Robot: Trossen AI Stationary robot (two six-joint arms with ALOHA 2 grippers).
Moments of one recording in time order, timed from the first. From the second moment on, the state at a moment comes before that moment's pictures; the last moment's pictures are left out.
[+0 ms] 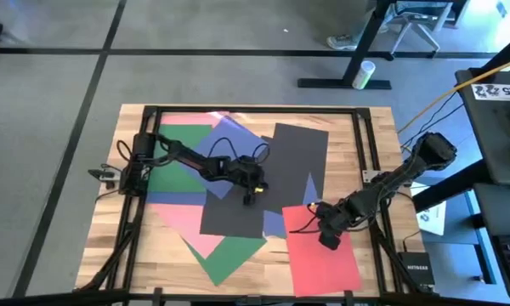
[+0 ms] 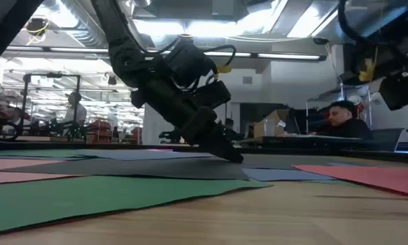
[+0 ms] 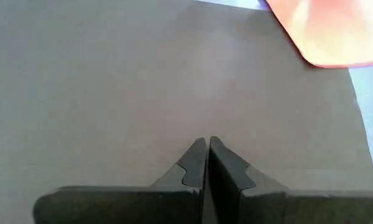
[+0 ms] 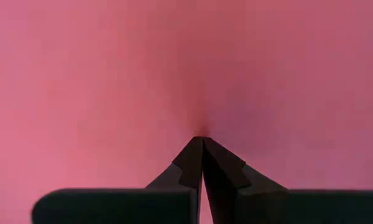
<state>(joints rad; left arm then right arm) 0.11 2.09 0.97 0.42 0.10 0.11 0.61 1.41 0.61 -0.62 -0.15 1.20</state>
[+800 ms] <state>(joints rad) 0.12 2.09 0.97 0.42 0.10 0.12 0.72 1.33 0.67 -0.80 0.03 1.31</state>
